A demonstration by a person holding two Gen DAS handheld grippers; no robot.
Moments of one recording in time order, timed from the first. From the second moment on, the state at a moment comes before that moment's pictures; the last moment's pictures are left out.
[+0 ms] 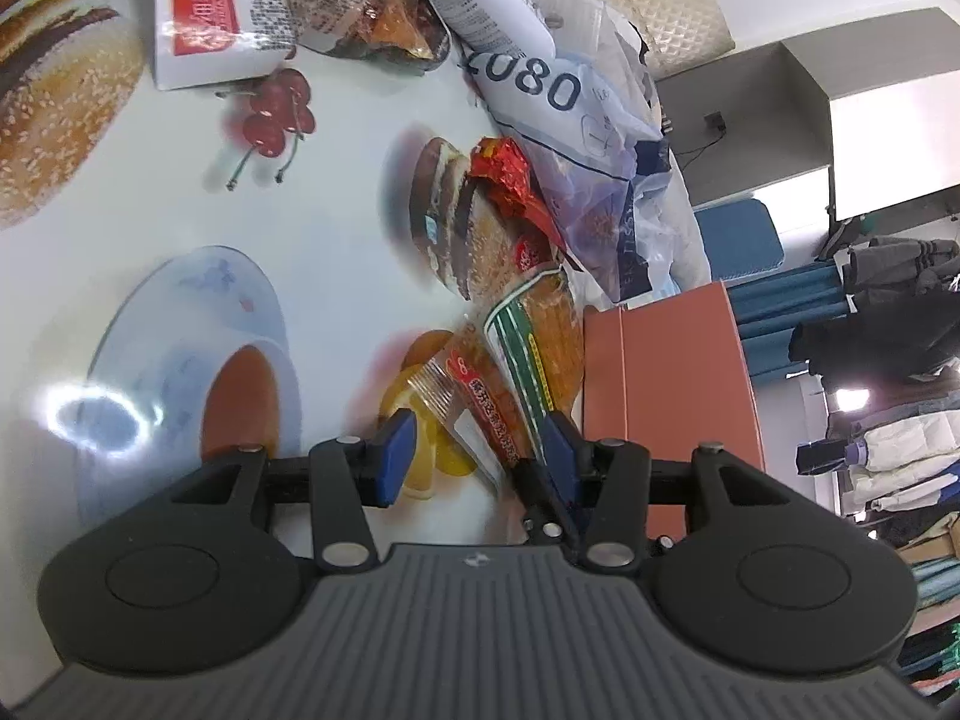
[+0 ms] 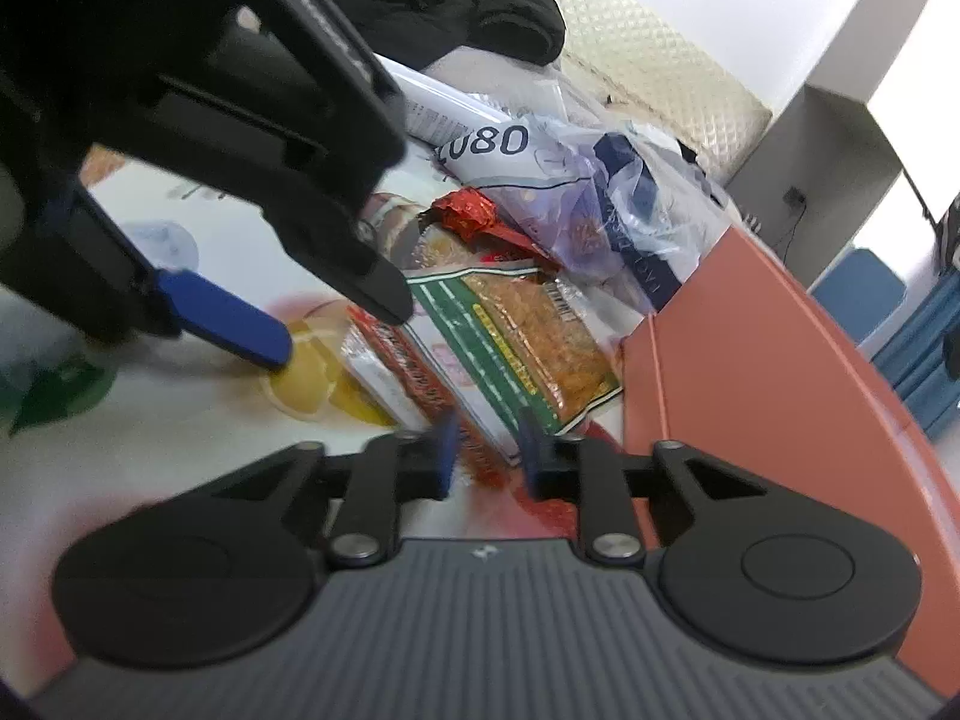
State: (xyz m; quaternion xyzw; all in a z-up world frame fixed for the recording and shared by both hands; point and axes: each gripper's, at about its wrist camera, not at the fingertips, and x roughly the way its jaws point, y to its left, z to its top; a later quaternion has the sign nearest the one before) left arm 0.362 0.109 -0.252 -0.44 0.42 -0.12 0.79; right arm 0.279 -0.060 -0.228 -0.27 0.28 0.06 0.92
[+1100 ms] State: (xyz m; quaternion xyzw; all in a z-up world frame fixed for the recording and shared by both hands) left arm 0.375 0.076 -0.249 -0.41 0.42 -0.01 0.81; right arm 0.264 -0.101 -0.164 -0.14 0.23 0.02 0.96
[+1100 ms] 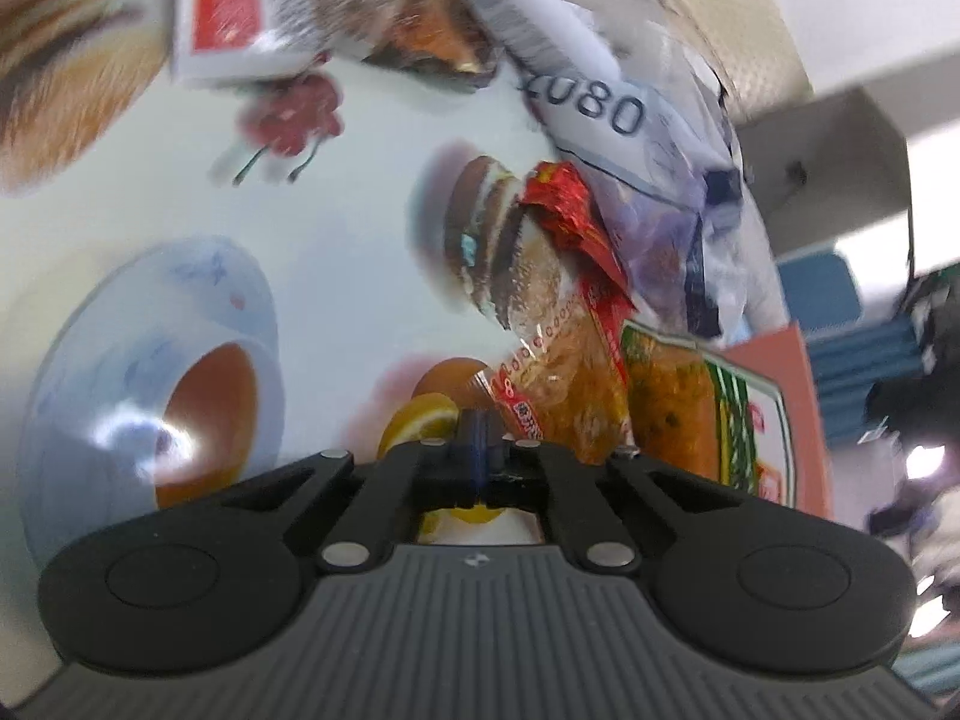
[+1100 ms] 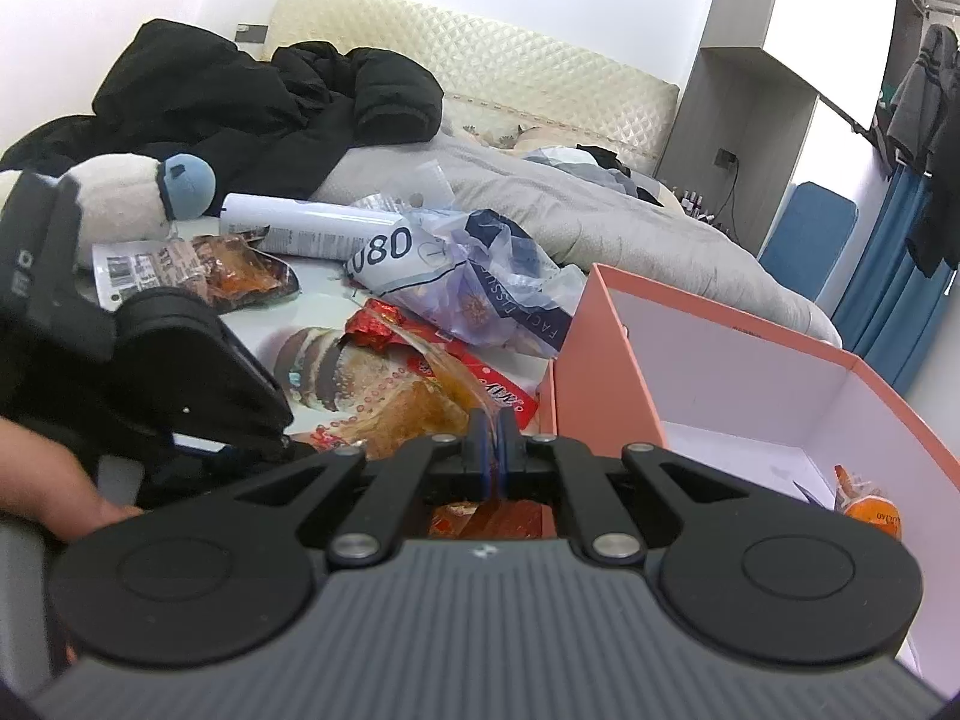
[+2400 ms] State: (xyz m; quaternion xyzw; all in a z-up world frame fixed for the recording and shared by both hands) left arm 0.386 0.005 -0.217 -0.02 0.42 -0.13 0.90; right arm 0.250 -0.125 -0.140 -0.07 0.25 0.05 0.97
